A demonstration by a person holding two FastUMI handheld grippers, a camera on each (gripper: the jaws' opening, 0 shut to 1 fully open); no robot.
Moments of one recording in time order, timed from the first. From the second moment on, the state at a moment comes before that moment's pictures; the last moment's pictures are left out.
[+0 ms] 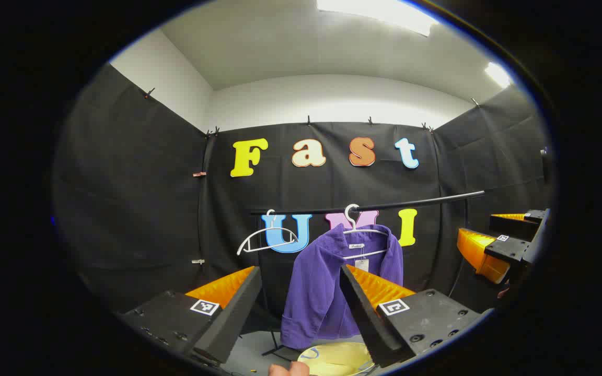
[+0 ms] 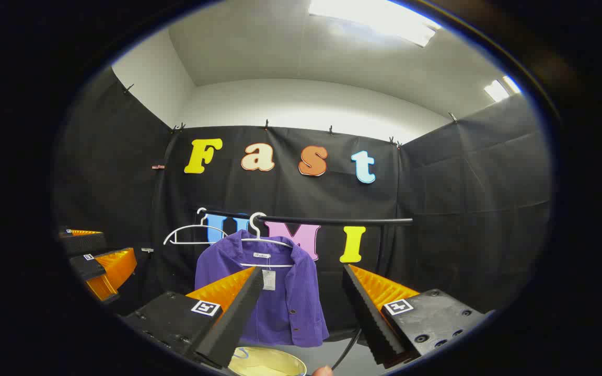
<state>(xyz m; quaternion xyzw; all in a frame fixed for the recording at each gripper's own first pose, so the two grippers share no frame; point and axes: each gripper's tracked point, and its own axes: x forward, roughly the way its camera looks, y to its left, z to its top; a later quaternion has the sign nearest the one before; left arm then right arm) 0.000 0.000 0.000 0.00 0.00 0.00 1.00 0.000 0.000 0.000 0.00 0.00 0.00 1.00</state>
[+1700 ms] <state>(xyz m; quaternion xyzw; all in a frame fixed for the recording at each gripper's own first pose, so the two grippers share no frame) 0.089 -0.038 -0.046 0.01 0.02 -0.06 1.00 0.095 0.002 -0.071 0.02 0.04 -0.02 1.00</state>
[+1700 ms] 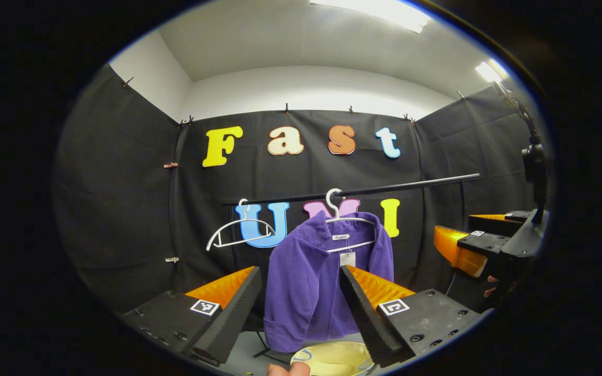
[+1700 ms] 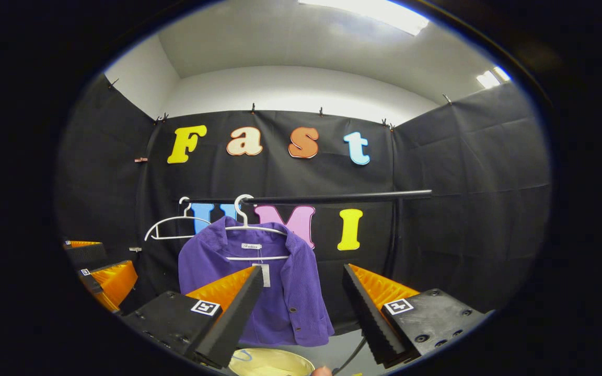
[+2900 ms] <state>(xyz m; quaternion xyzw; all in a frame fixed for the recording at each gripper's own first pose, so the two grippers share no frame) 0.348 -0.093 -0.144 0.02 0.04 0.06 1.00 0.263 -0.004 -0.182 0.04 0.07 0.07 0.99</state>
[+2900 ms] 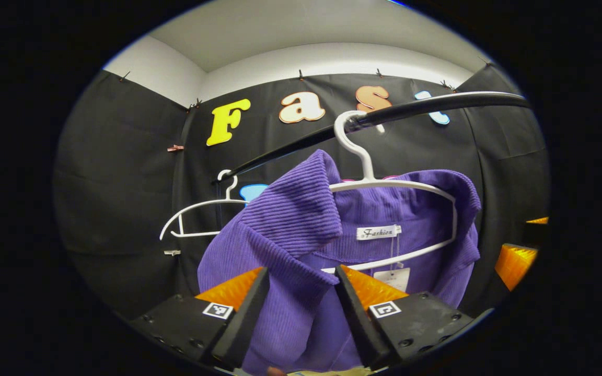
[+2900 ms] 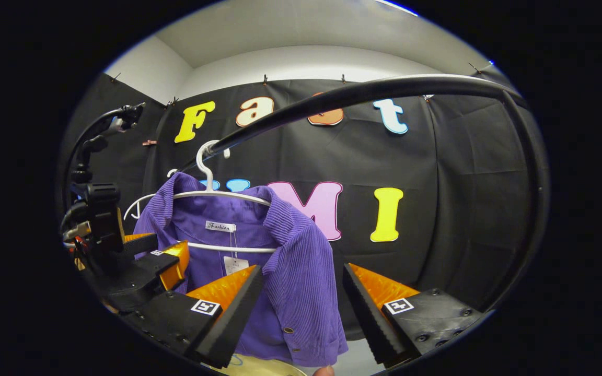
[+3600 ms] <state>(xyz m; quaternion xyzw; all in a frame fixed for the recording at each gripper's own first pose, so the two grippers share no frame) 0.336 -0.084 -0.143 0.03 0.04 0.02 1.00 0.327 0.043 -0.207 0.08 0.06 0.08 0.99</state>
